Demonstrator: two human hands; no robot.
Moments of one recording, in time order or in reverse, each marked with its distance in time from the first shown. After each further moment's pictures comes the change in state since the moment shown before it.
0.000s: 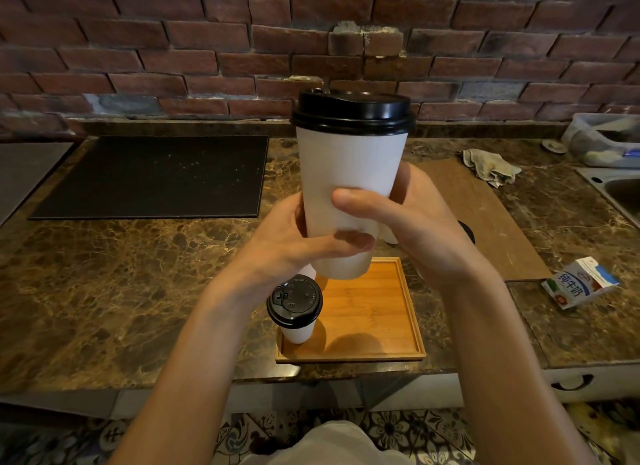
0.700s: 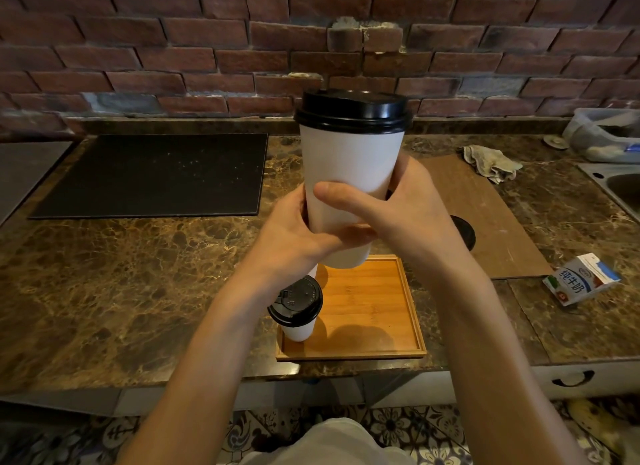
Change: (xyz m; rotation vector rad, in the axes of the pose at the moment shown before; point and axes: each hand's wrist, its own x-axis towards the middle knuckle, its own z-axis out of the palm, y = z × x) left_hand 0.007 -0.008 0.007 0.144 0.153 0.038; right_hand 0.003 0.002 0.008 -0.183 0.200 0.022
